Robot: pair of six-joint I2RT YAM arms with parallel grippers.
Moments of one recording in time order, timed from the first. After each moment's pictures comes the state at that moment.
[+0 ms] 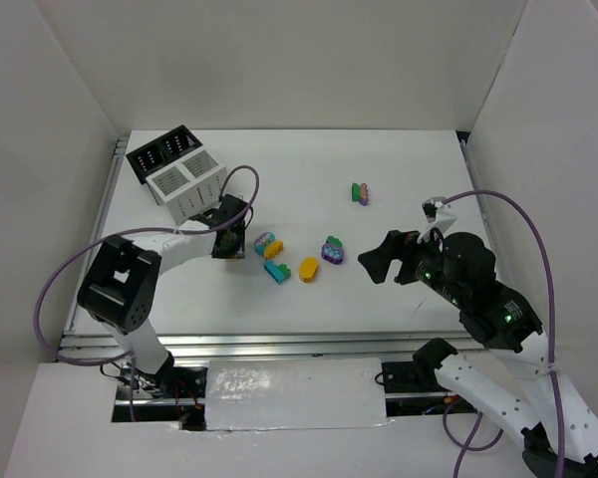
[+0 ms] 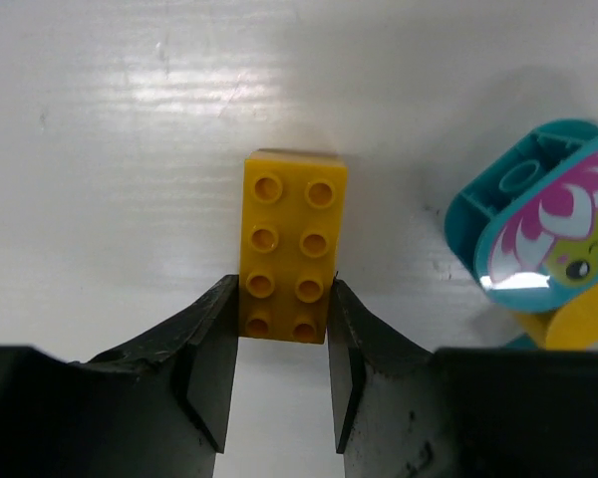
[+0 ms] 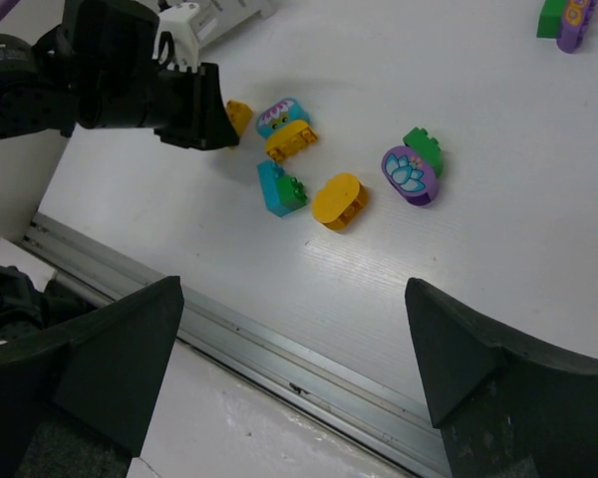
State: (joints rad) left arm -0.43 1.72 1.01 -0.37 -0.25 -0.40; right arm 0.56 0.61 0.97 -0.72 0.00 0.46
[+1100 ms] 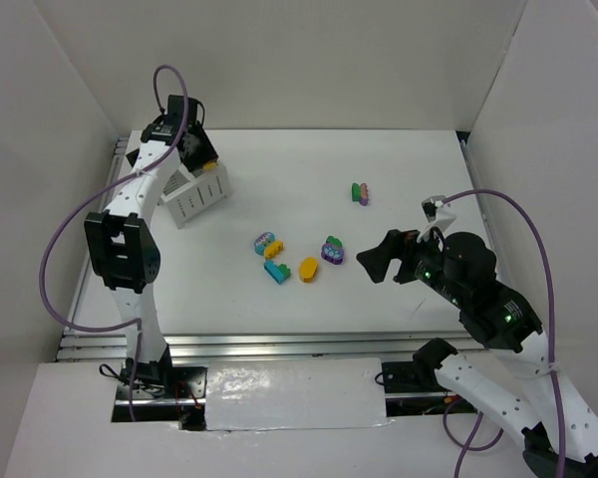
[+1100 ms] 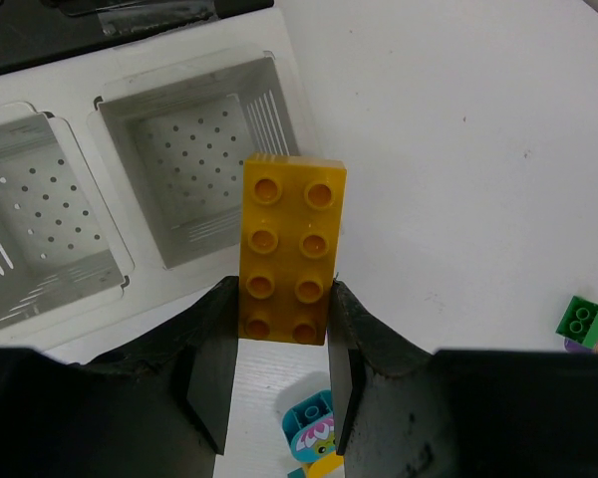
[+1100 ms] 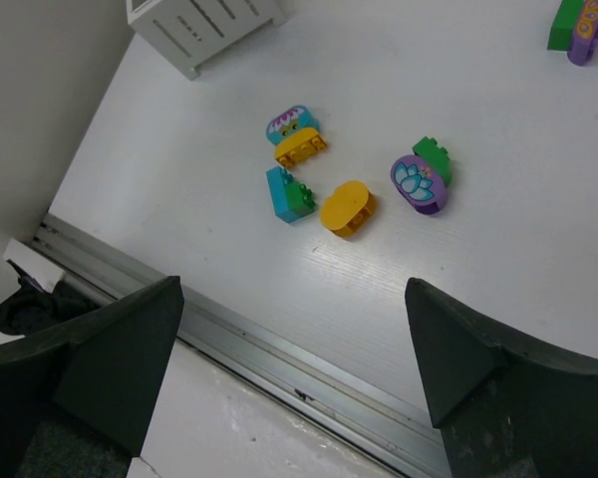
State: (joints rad) left arm -0.11 2.00 1.96 -0.78 -0.11 -0.61; right arm 0.57 0.61 0.97 -0.70 -0.01 0.46
